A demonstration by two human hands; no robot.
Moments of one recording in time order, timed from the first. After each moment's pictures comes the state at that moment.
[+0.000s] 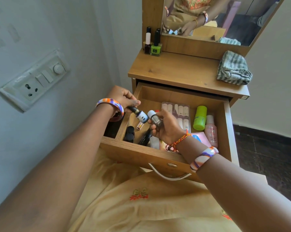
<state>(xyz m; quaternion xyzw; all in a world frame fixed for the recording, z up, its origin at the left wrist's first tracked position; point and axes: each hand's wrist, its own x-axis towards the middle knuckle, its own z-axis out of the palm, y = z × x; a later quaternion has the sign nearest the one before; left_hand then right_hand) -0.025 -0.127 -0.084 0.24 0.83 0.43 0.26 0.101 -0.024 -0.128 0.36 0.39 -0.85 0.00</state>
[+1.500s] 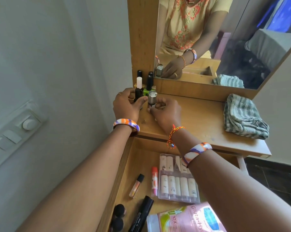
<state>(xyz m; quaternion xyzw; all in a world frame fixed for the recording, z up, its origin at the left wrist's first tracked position) -0.119 0.018 -0.081 0.21 0.84 0.50 -0.07 -0.046 0.098 -0.086 0.35 0.78 -0.45 -0.24</state>
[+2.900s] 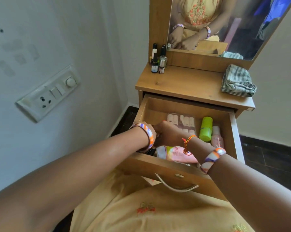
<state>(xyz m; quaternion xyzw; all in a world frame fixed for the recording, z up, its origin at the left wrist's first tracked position) 0.042 -0.111 -0.080 0.50 0.80 -0.30 0.15 0.086 -0.015 -0.120 0.08 0.94 -0.30 0.12</state>
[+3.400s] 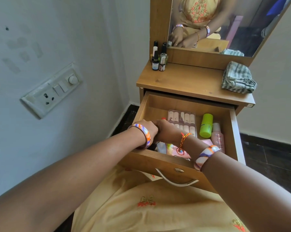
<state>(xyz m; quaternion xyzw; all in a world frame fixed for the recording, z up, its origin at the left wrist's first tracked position) 0.039 -0.117 -0.095 0.50 0.83 -0.16 0.17 0.088 -0.026 -0.128 0.15 0.89 -0.41 0.10</state>
